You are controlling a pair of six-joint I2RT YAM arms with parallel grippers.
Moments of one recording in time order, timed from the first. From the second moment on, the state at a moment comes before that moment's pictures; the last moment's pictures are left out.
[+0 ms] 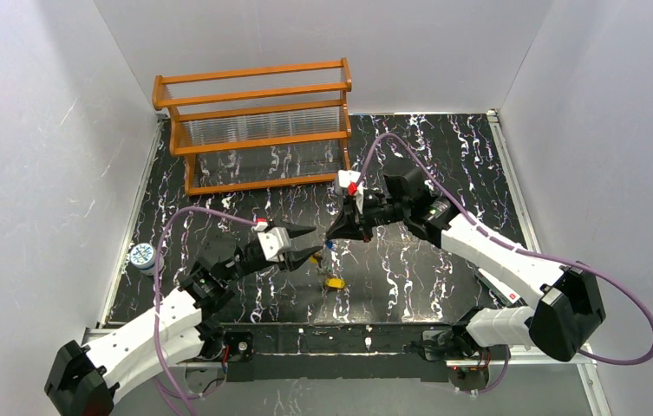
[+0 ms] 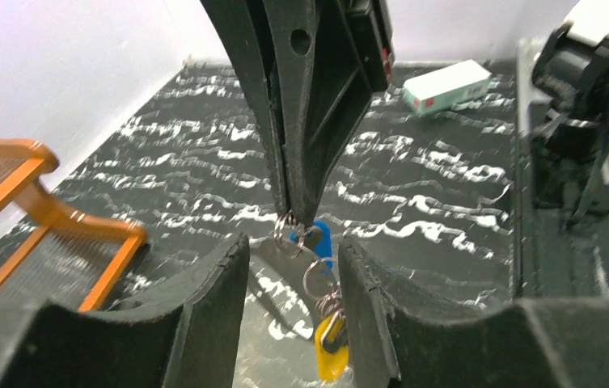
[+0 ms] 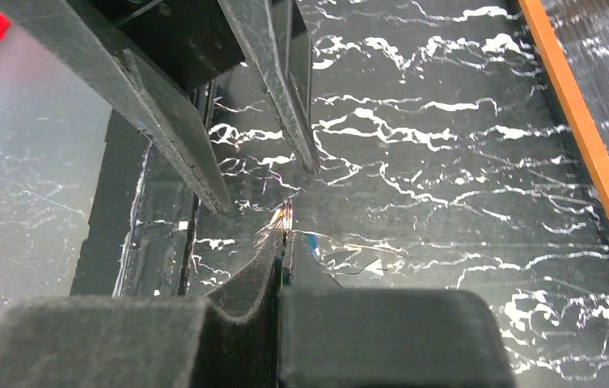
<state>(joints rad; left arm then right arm) -0.75 0.72 0.31 0.53 0.47 0.14 0.74 1.27 0.96 -0.13 -0.89 -0.25</state>
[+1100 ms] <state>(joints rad) -0.75 0.93 0.61 -0.12 0.56 0.56 0.91 1.41 1.16 -0.53 -0.60 -0.41</state>
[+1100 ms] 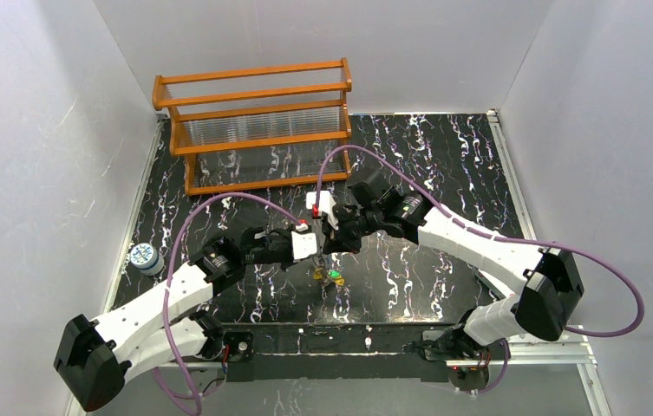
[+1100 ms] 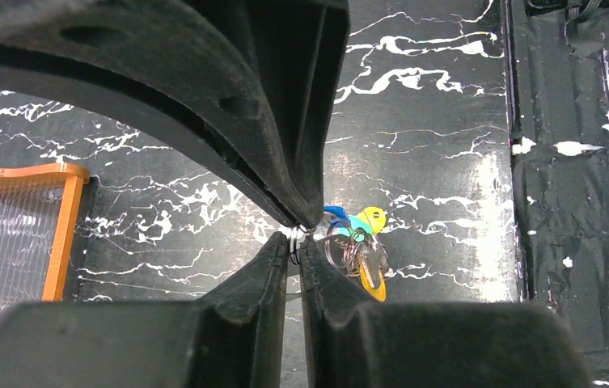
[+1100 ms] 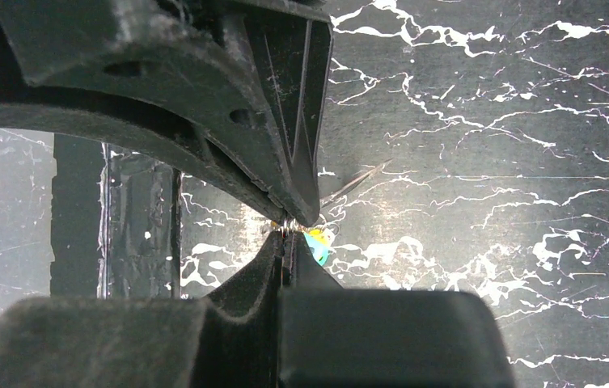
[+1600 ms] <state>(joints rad) -0.74 0.94 0.61 -0.11 0.56 0.53 0.92 1.41 1.16 -0.53 -0.57 -0.41</state>
